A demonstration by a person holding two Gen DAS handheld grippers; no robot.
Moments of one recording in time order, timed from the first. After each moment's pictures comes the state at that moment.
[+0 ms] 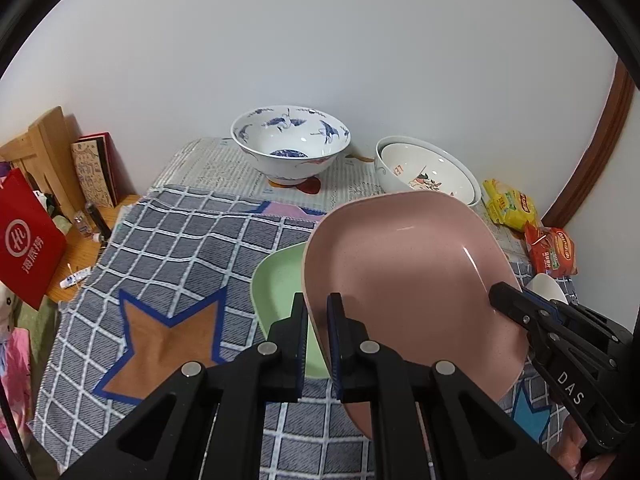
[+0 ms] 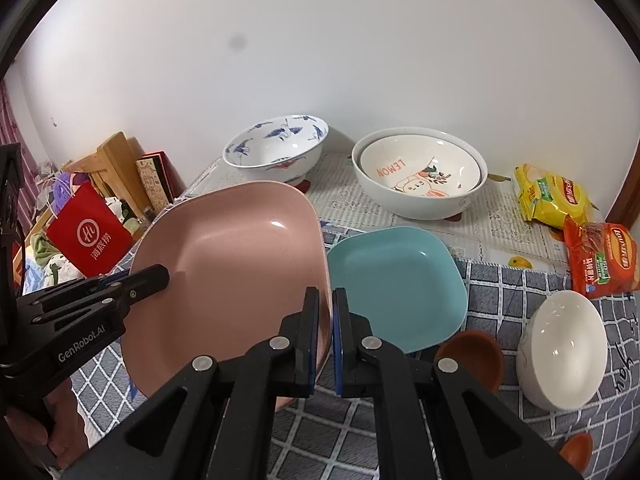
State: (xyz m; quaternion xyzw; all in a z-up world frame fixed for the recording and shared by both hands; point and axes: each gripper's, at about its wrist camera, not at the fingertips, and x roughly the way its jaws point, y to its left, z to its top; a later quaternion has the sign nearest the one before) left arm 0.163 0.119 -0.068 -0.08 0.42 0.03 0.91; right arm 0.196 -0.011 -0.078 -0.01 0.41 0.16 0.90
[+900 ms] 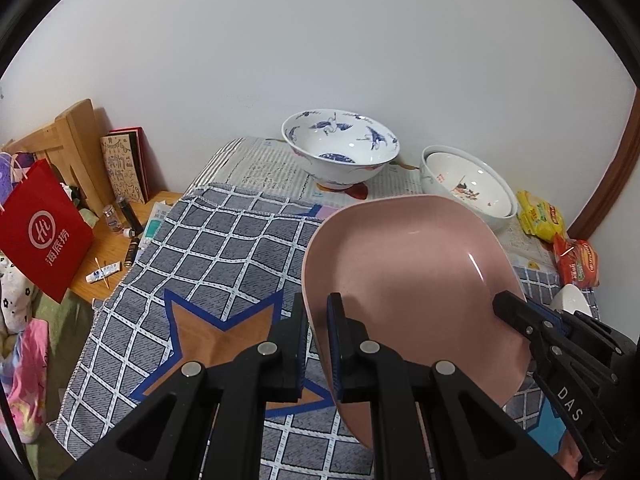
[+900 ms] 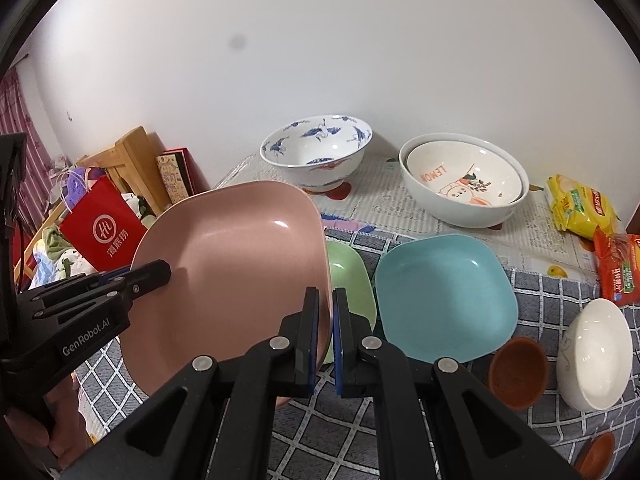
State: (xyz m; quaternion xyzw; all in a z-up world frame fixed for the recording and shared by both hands) left arm 0.162 0.159 -0.076 -0.08 0.42 0.08 0.90; right arm 0.197 0.035 -0.088 -0.01 0.41 0.19 0.89
